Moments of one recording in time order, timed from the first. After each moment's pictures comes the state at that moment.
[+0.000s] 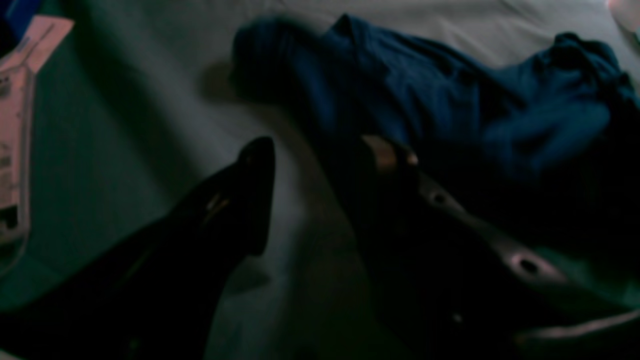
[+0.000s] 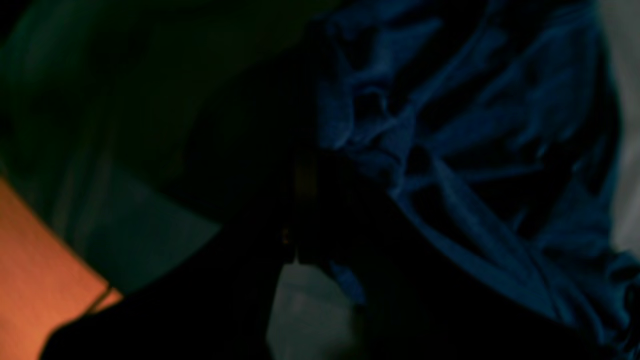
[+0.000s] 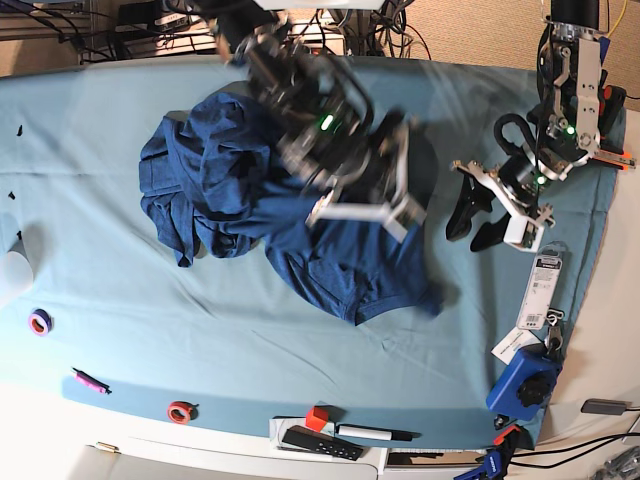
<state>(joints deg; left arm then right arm) 10.8 -22.5 -1.7 98.8 -32.7 -26.3 22.0 1.5 -5.0 -36.3 106.9 -5.5 13.4 -74.9</state>
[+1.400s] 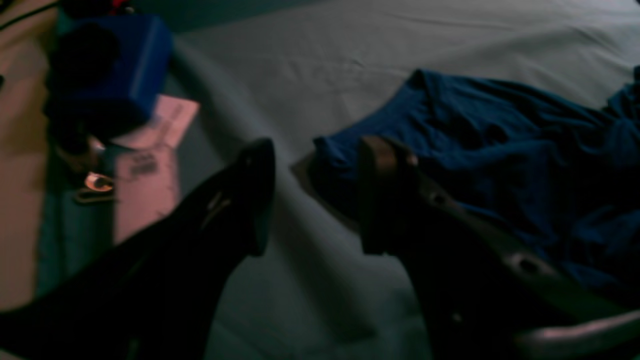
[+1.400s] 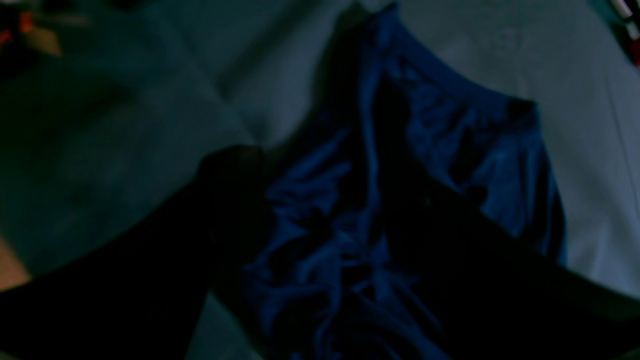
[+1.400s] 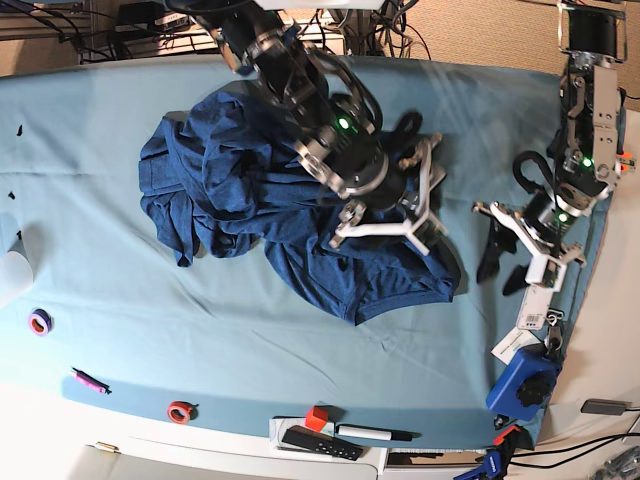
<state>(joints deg) 3.9 -26.8 -1.6 98.7 -27.6 -20.6 21.9 5.8 -5.7 -38.4 103.3 -6.6 11.7 -62.3</state>
